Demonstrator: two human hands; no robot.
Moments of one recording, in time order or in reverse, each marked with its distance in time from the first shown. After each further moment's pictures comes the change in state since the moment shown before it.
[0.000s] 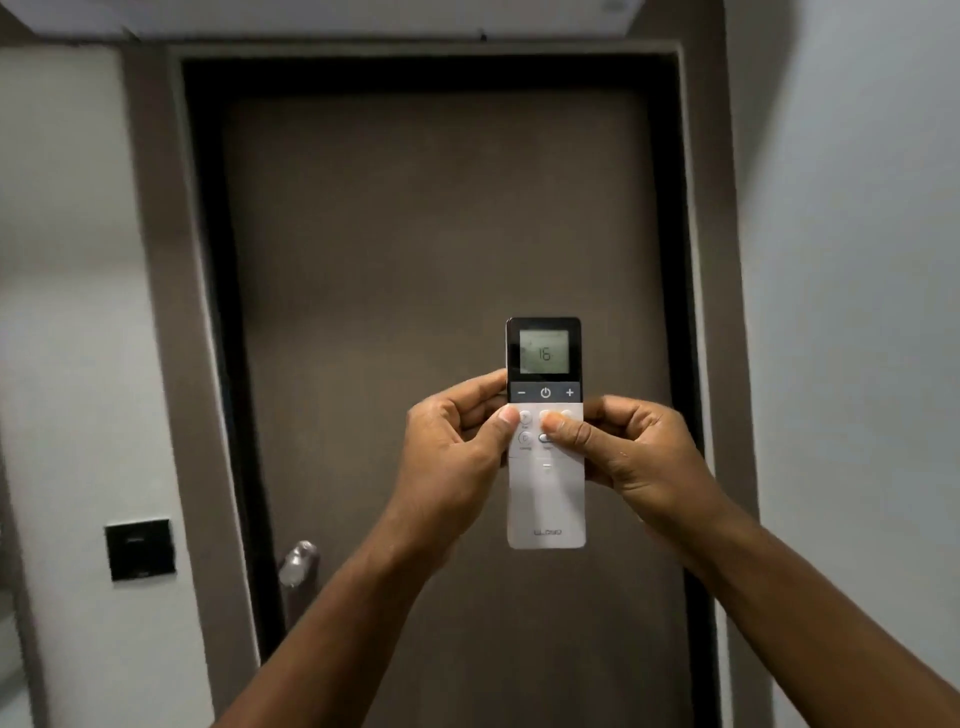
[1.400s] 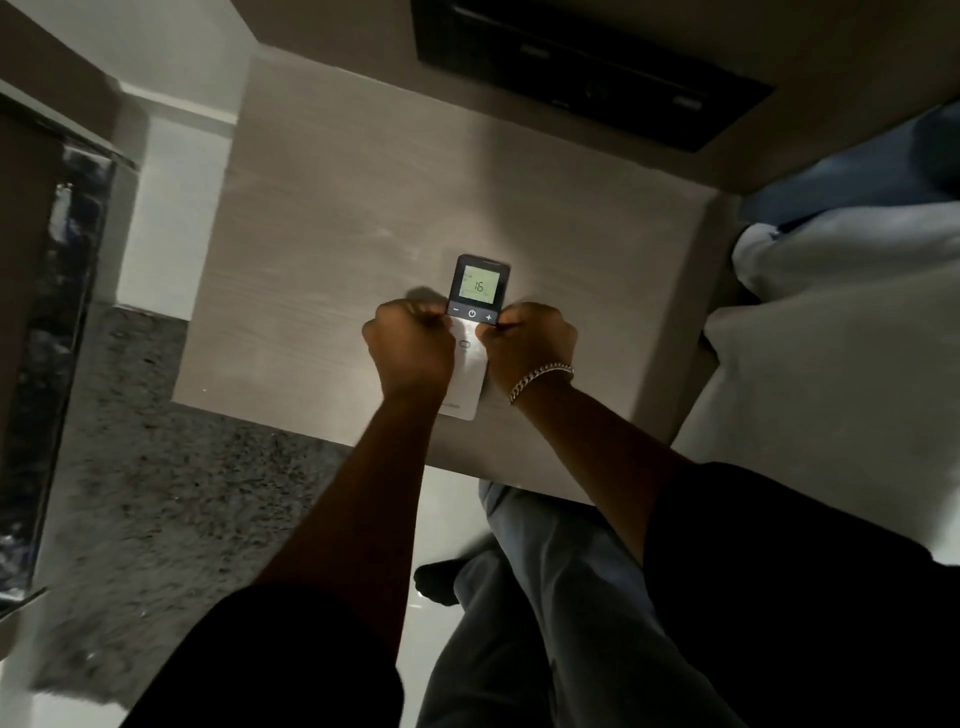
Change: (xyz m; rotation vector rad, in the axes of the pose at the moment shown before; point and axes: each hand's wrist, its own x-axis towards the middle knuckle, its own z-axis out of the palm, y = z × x) left_hand -0.614 -0.504 0.421 0.598 -1.020 -0.848; right_hand -0.719 0.456 -0.166 -0.684 1.164 1.760
